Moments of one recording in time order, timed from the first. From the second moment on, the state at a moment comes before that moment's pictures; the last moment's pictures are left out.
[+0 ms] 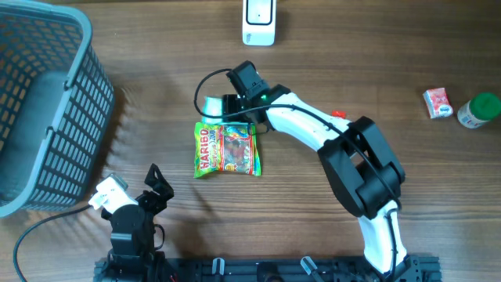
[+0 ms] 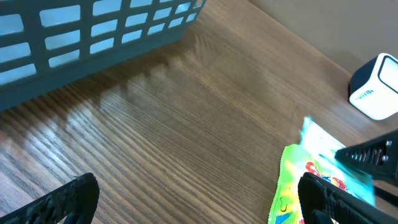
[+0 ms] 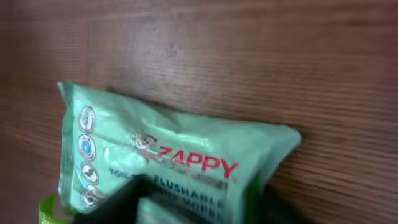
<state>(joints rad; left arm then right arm) -0.09 0.01 0.17 -0.65 -0.32 -0.62 0.65 2.18 1.50 -0.38 -0.11 0.59</state>
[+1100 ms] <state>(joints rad) -0.09 0.01 0.17 -0.65 -0.32 -0.62 0.30 2.07 1.49 -0.81 -1.37 1.29</state>
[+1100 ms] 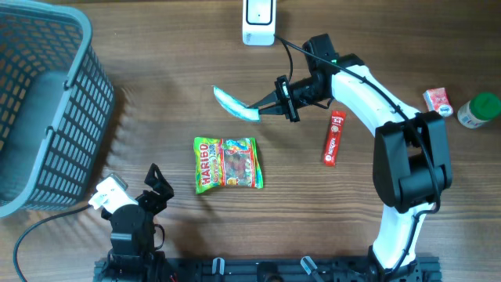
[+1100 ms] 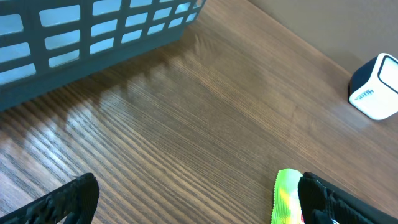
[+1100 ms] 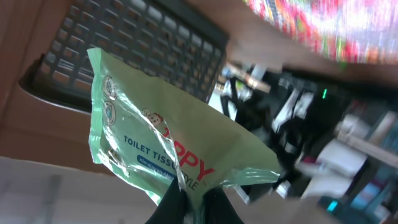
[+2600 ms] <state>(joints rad) -0.09 0.01 0.17 -0.65 -0.32 -0.62 0.14 2.07 1.48 -0.98 -1.36 1.23</state>
